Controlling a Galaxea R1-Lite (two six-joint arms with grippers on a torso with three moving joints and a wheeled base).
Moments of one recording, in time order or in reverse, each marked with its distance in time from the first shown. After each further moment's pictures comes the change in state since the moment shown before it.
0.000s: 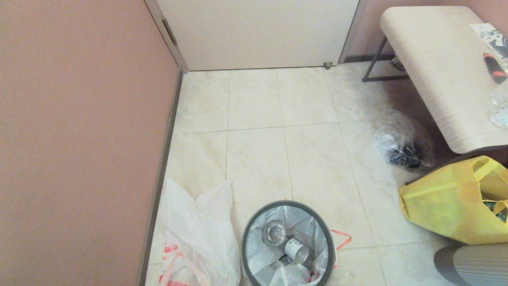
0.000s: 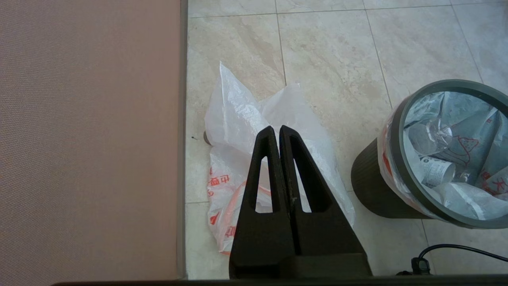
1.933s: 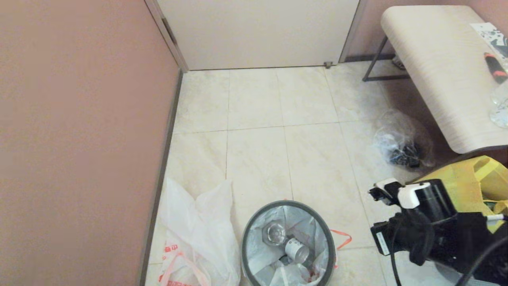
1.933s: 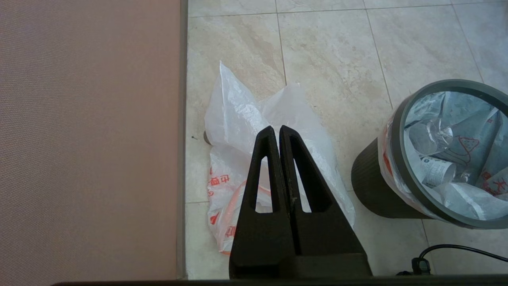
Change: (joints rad) left arm 0.000 0.000 0.000 0.000 0.000 0.000; right arm 0.465 1.725 -0.589 -0.381 -0.294 0.031
